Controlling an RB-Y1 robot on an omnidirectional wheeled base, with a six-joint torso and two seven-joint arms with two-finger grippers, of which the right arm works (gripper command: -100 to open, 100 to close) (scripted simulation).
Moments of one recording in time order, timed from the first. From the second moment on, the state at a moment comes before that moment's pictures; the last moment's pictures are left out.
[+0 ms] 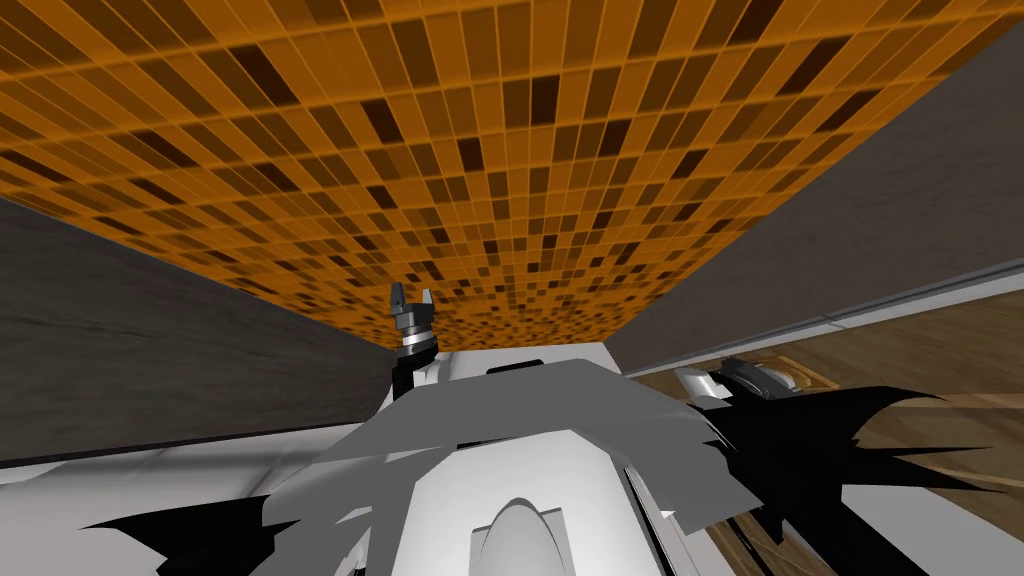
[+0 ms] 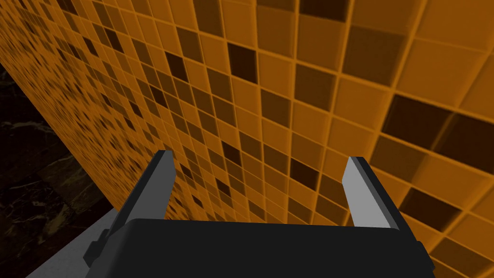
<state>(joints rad) 0.21 -0.64 -0.57 -0.56 -1.35 -0.70 -1.14</state>
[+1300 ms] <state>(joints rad) 0.22 -0.64 -0.45 -0.64 -1.25 -0.66 -1.27</state>
